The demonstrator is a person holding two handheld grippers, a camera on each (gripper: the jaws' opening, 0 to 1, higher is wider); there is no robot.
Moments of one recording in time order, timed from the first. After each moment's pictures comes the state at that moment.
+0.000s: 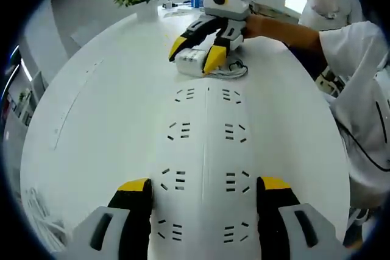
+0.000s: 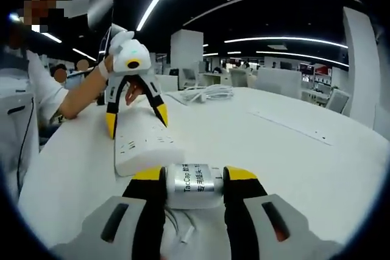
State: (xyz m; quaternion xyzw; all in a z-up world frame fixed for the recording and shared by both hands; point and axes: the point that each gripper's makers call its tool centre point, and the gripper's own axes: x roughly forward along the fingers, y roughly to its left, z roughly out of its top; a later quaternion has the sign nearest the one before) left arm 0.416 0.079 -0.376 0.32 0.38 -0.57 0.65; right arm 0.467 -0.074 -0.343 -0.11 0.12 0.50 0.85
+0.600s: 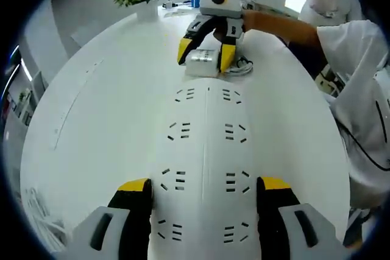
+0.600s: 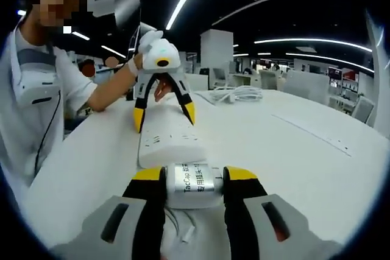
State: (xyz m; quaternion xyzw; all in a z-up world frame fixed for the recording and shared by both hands) left arm 0.416 0.081 -0.376 0.32 0.39 -0.57 0.65; right arm 0.446 -0.066 -0.343 -0.11 0.11 0.60 0.79
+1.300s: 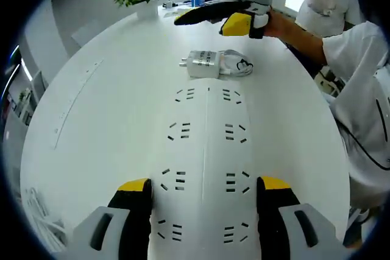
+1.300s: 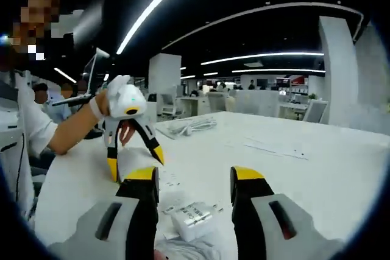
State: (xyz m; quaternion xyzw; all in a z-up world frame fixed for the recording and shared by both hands) left arm 0.417 0.081 -0.376 0.32 0.39 -0.57 0.65; right arm 0.449 -0.074 -0.272 -0.05 0.04 0.36 0.93
